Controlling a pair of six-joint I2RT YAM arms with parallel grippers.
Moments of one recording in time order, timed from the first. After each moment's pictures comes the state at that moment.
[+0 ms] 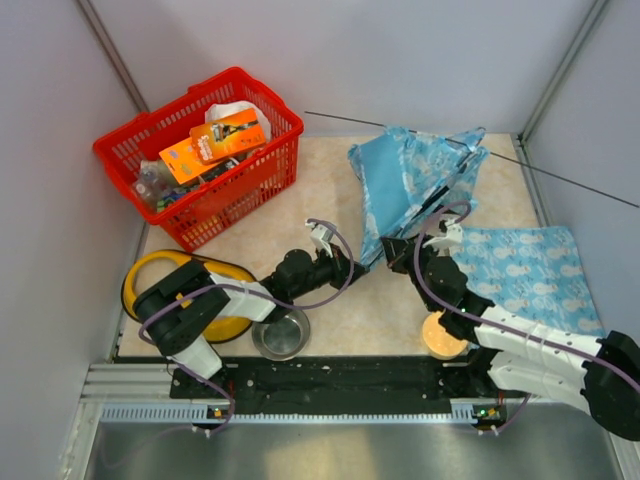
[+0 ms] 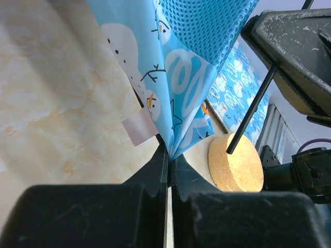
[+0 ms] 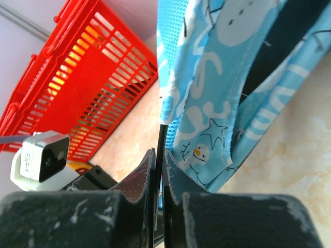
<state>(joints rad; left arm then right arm) -0.86 1.62 0.50 0.95 0.18 -0.70 0.82 0.95 0.37 0.51 0.50 0.78</state>
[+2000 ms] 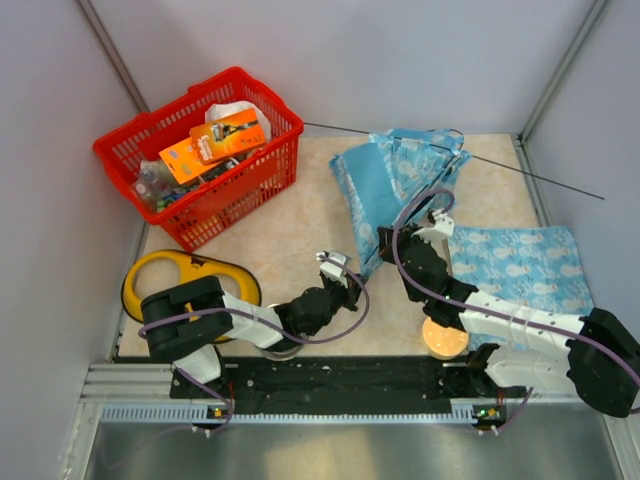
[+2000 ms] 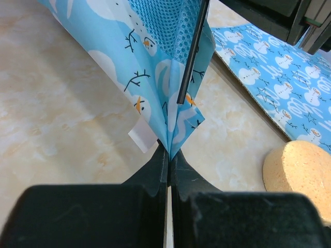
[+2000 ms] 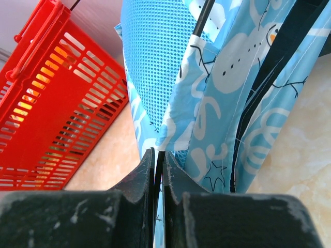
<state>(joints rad) -1.18 1.61 0.45 1.03 -0.46 -0.39 0.86 1.11 0.51 0.44 0.71 0.78</state>
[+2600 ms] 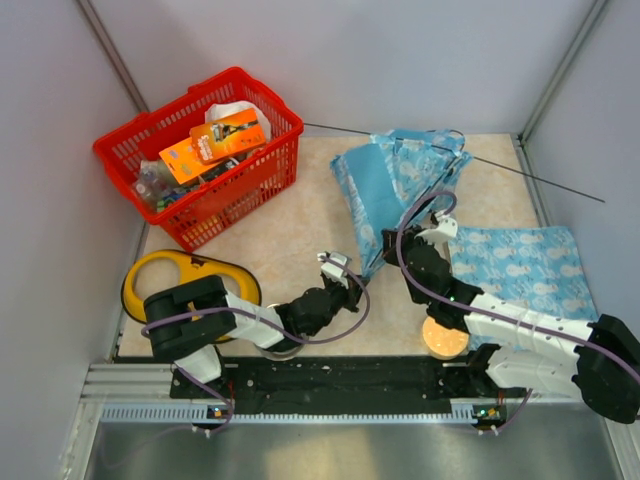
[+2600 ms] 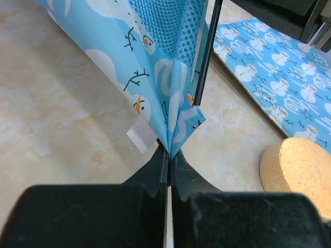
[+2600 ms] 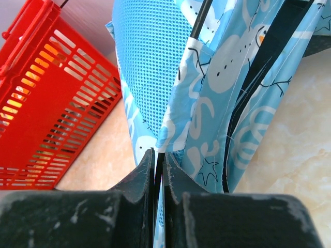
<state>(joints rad) -1.18 1.63 0.44 1.05 -0.44 -0.40 0.86 1.06 0.51 0.38 0.72 0.77</state>
